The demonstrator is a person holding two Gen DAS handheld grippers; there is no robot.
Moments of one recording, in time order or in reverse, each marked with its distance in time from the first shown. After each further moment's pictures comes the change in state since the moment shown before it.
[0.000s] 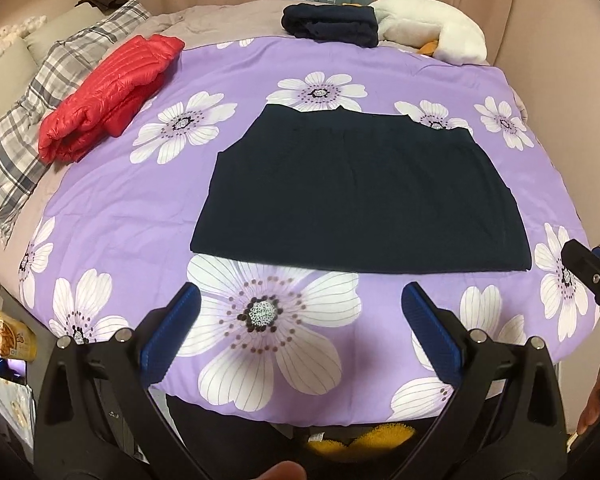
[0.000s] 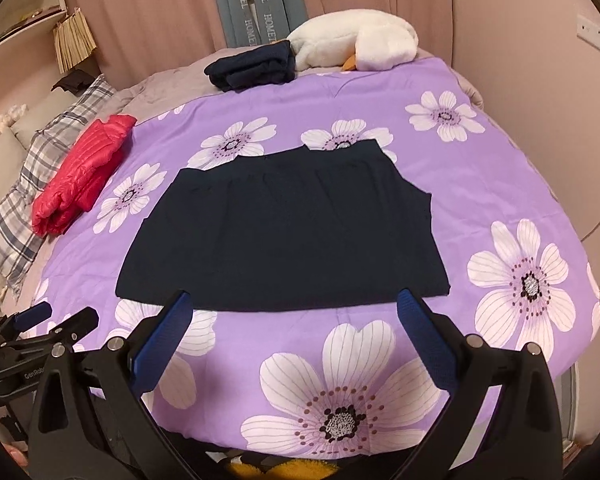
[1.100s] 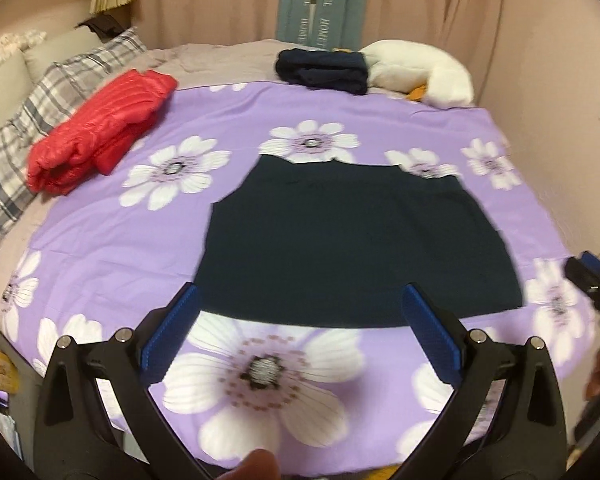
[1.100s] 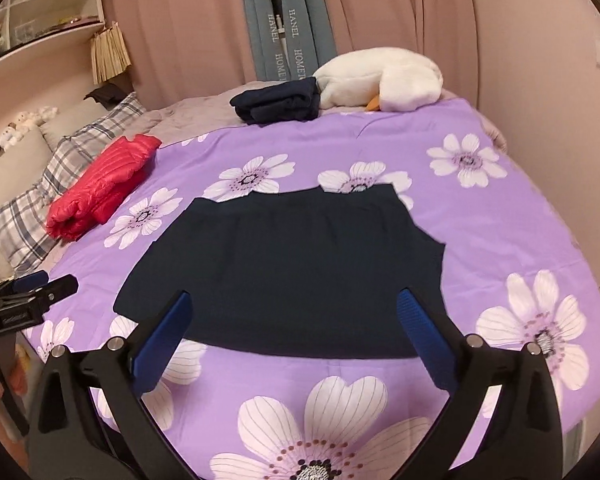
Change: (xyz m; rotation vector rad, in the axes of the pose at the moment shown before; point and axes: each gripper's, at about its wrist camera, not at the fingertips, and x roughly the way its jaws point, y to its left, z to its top) left arm -0.006 0.016 0.021 -0.003 -0.174 -0.085; right arm 0.007 -0.022 0.013 -0.089 -0.155 0.080
